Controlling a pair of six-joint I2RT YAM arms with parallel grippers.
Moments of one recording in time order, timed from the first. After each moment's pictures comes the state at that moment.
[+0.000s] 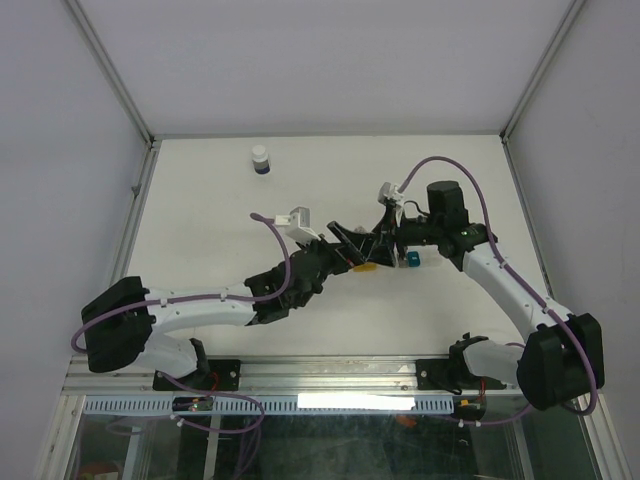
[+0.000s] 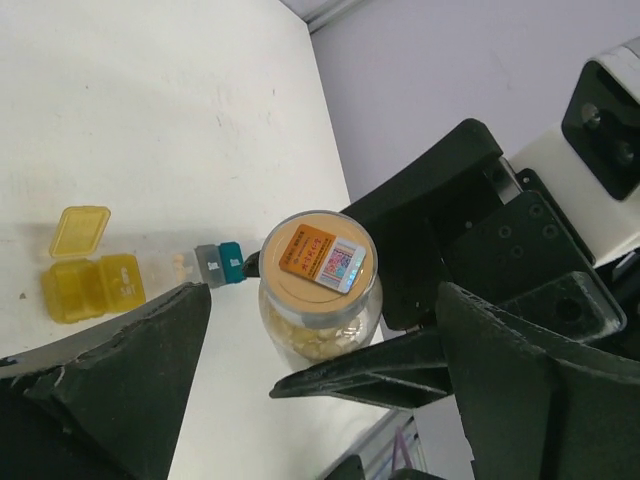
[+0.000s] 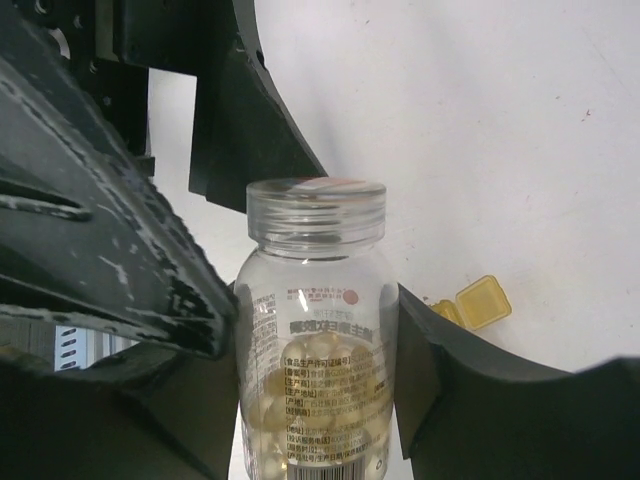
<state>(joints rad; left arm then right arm) -1.17 1.39 0.76 0.52 -0.59 -1.07 0.34 1.19 0.85 -0.32 -0.99 -0.33</state>
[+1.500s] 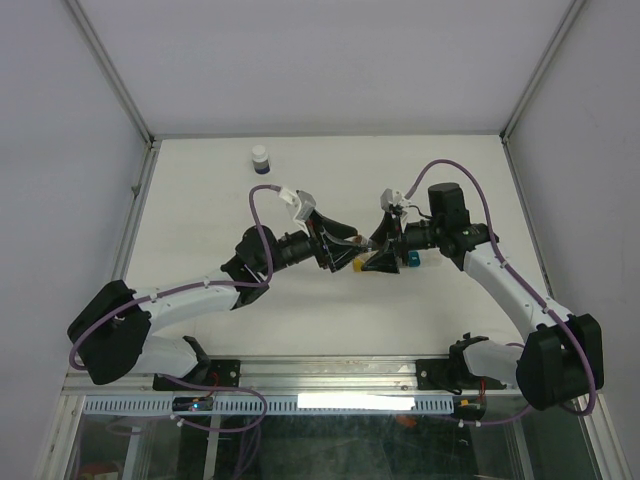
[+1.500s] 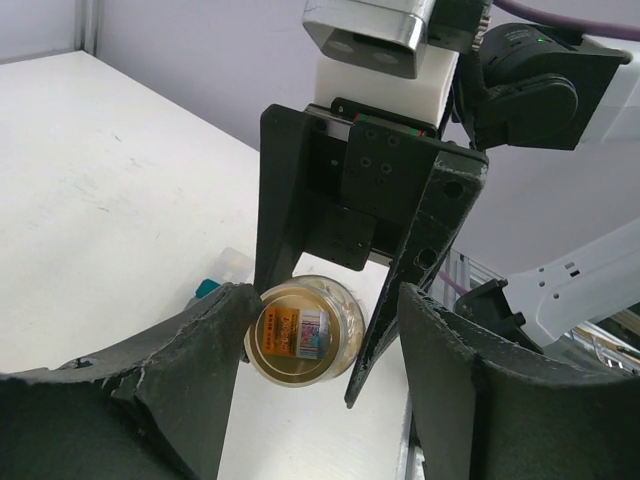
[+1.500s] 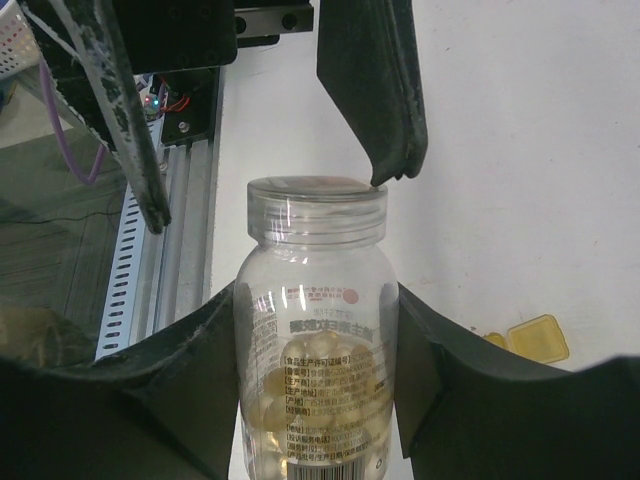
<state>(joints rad) -0.87 1.32 0.65 0.86 0.32 -0.48 0.33 1.19 0.85 -0.39 -1.18 -0.43</state>
